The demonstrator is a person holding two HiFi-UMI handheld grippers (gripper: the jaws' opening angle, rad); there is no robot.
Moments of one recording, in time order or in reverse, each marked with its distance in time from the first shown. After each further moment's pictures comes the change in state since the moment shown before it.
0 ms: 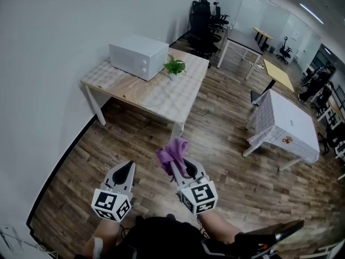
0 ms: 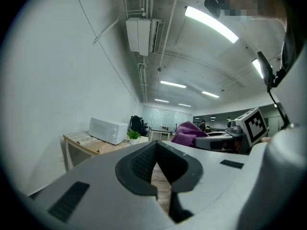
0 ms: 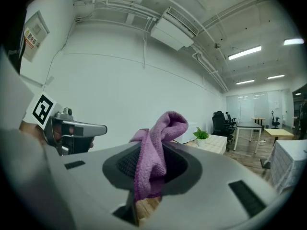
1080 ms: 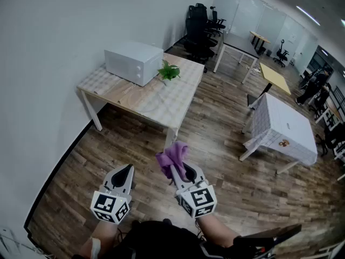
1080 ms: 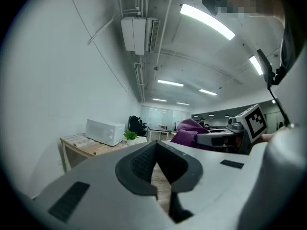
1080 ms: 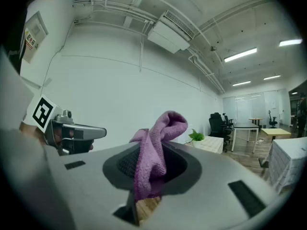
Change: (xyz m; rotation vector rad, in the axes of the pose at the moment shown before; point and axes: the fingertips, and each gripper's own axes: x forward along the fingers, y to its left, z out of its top) left arm 0.019 -0.024 -0.001 0.035 0.010 -0.015; right arm -0.019 -0.030 0.000 0.013 -0.021 -0.025
